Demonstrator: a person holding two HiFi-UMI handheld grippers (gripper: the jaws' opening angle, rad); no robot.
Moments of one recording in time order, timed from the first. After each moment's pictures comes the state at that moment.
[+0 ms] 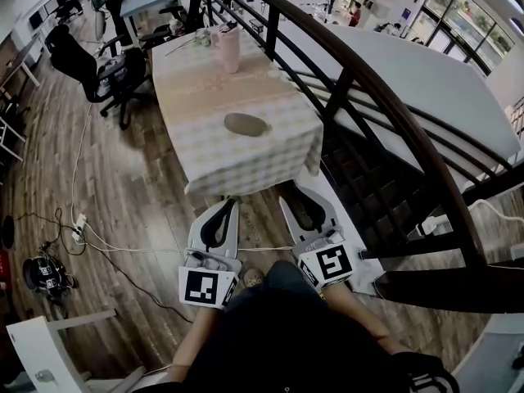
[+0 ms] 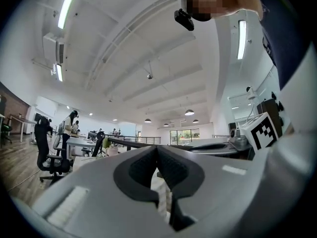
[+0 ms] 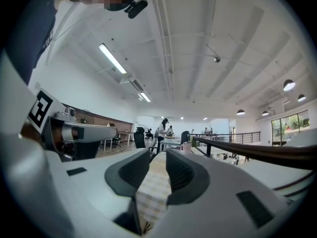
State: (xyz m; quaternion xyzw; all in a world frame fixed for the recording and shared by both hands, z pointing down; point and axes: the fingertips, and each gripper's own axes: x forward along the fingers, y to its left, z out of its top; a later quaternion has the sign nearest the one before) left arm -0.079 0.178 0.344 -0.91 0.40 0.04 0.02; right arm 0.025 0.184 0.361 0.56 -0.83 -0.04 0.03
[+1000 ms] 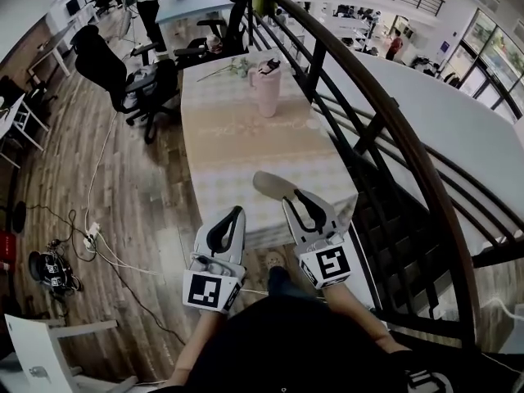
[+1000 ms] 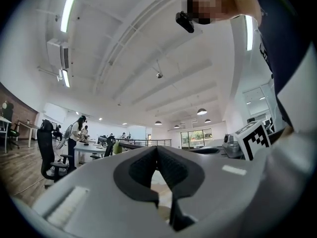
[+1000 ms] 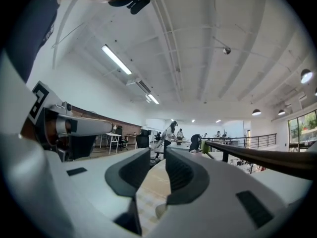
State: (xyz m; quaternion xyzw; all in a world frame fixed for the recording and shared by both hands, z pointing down) left arm -0.081 -0.024 0.336 -0.89 0.46 0.06 0.02; right arm 0.019 -0.049 0.359 0.49 -0.87 -0.06 0.02
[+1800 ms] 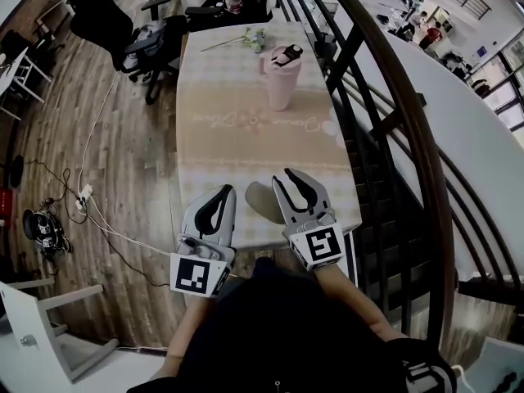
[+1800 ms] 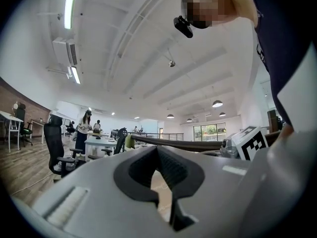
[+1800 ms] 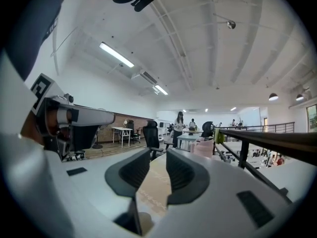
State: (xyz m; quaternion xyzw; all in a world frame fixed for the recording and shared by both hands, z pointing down) left arm -0.063 -0.192 0.365 -0.85 0.53 0.02 0.00; right arm 0.027 -0.228 0.415 0.41 -0.91 -0.02 0.06
